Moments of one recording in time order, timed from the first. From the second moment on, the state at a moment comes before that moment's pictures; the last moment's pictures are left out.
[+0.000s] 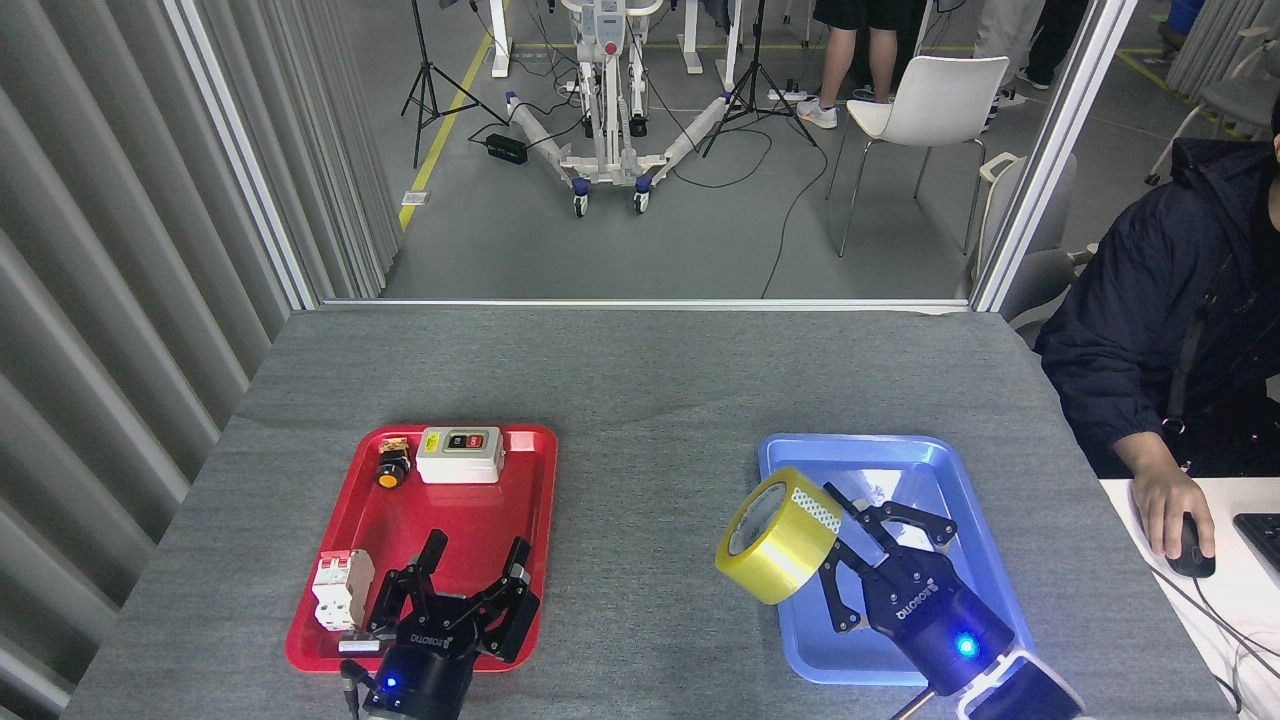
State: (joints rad) left arm 0.00 -0.10 0.02 -1.47 -1.39 -0.32 0.23; right arm -0.16 -0.50 0.49 -1.54 1.46 -0.05 -0.41
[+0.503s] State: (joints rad) left arm -0.03 -0.12 -0.07 -1.45 -1.55 -0.14 0.16; right arm -0.06 -0.26 -0.01 -1.56 1.38 -0.18 0.19
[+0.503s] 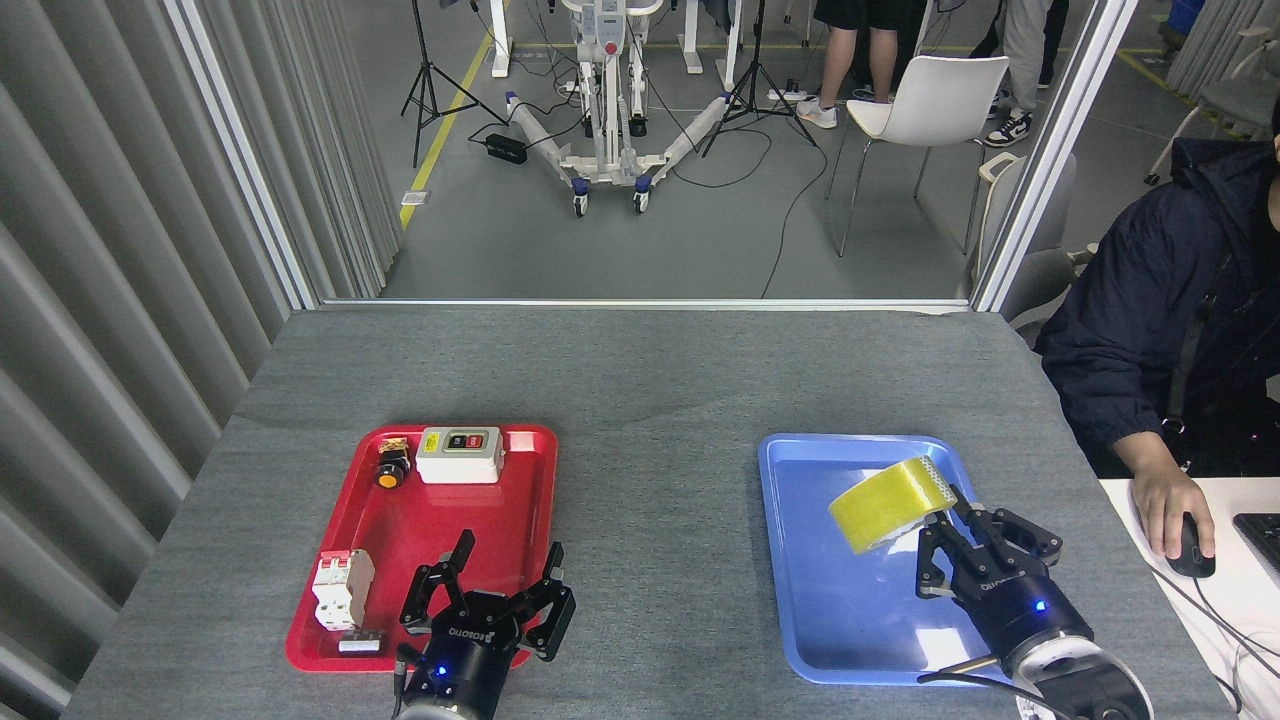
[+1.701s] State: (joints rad) left arm -0.06 -0.11 0.02 -1.44 -1.54 -0.14 0.10; right arm -0.39 -0.52 0.28 -1.23 0.73 0.24 0.79
